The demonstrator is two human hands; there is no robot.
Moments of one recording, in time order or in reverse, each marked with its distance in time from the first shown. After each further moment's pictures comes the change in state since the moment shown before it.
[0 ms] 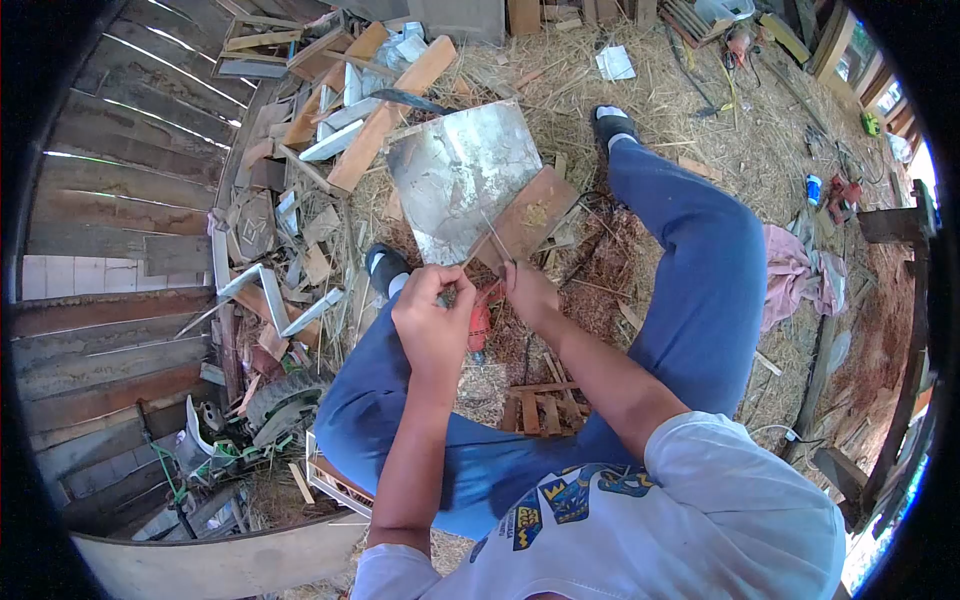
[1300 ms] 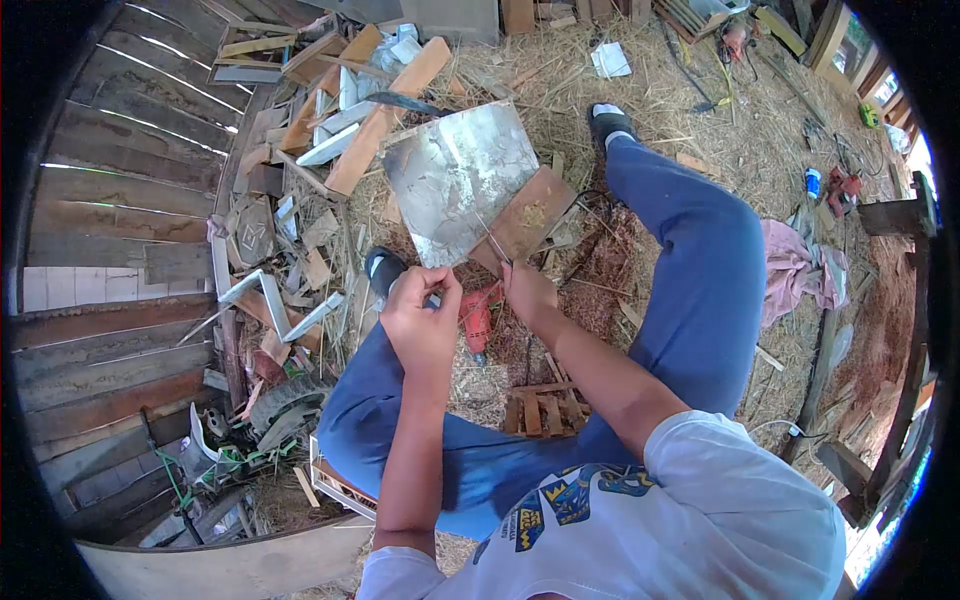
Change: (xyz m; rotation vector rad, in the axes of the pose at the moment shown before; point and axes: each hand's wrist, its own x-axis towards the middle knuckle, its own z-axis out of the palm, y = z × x) left_hand 0.006 -0.017 -0.001 -0.047 0.052 0.002; right_hand -0.001 -0.014 -0.018 -0.073 -0.073 -0.011
